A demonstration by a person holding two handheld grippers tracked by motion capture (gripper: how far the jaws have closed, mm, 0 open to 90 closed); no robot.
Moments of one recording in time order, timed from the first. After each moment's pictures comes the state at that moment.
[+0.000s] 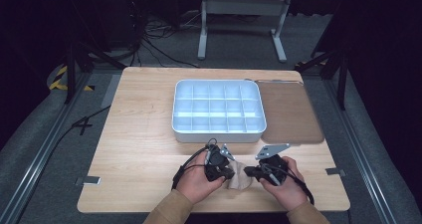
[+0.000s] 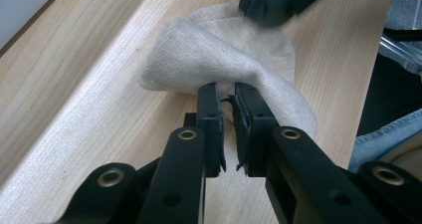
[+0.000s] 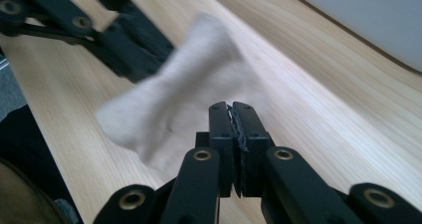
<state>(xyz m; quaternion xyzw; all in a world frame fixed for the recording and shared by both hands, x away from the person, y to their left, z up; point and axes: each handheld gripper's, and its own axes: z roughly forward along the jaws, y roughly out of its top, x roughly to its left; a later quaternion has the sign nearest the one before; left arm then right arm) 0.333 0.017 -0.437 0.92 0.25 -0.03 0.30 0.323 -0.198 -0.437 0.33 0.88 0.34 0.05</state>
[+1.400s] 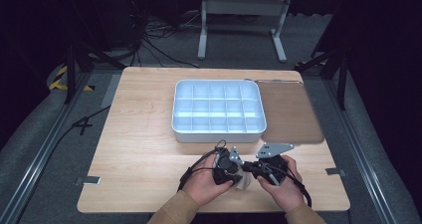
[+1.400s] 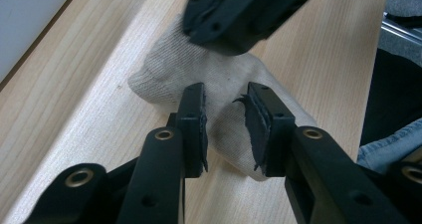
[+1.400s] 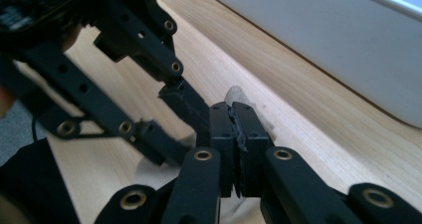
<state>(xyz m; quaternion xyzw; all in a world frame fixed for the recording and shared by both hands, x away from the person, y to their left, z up) 0.327 -0.003 -0.437 0.93 0.20 0.01 0.30 0.317 -0.185 -0.426 0.32 0.86 0.39 0.08</state>
